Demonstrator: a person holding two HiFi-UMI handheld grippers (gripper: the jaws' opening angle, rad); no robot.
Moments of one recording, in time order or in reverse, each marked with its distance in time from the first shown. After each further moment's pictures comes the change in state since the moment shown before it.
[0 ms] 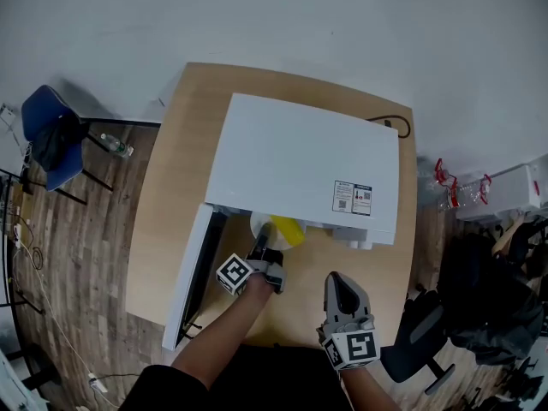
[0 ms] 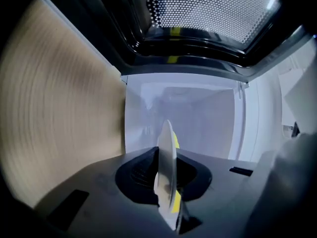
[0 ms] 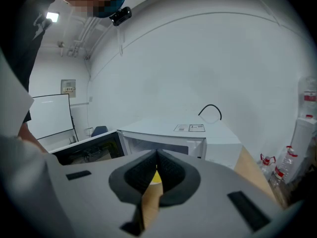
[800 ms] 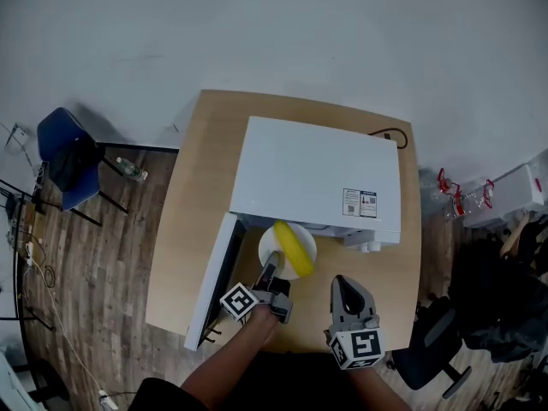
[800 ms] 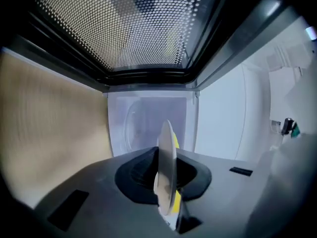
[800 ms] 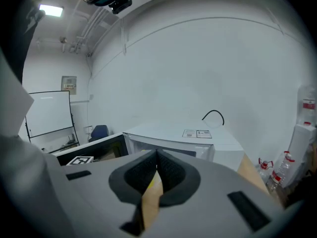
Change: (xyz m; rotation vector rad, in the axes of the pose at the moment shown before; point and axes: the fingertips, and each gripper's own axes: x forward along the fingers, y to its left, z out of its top) left arm -0.064 -0.073 -0.002 0.041 0.084 -0.107; right arm -0.008 0.030 0.016 -0.035 -0.013 -0.026
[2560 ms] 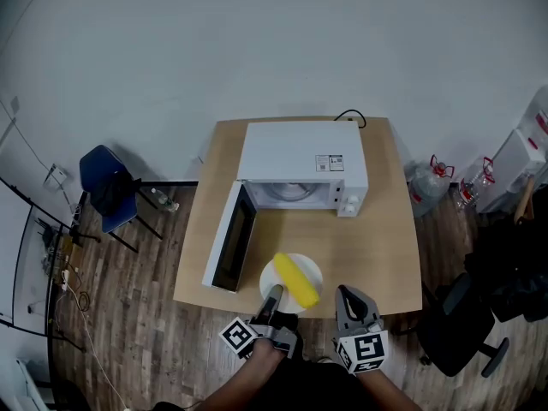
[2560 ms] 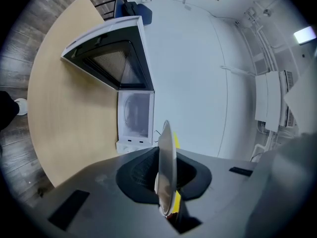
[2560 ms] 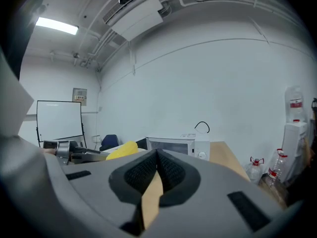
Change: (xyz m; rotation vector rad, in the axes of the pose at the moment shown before) left arm -0.221 -0.121 -0.127 -0.044 -0.004 -0.014; right arm -0.217 0.042 -0.041 0.012 -0.142 0.027
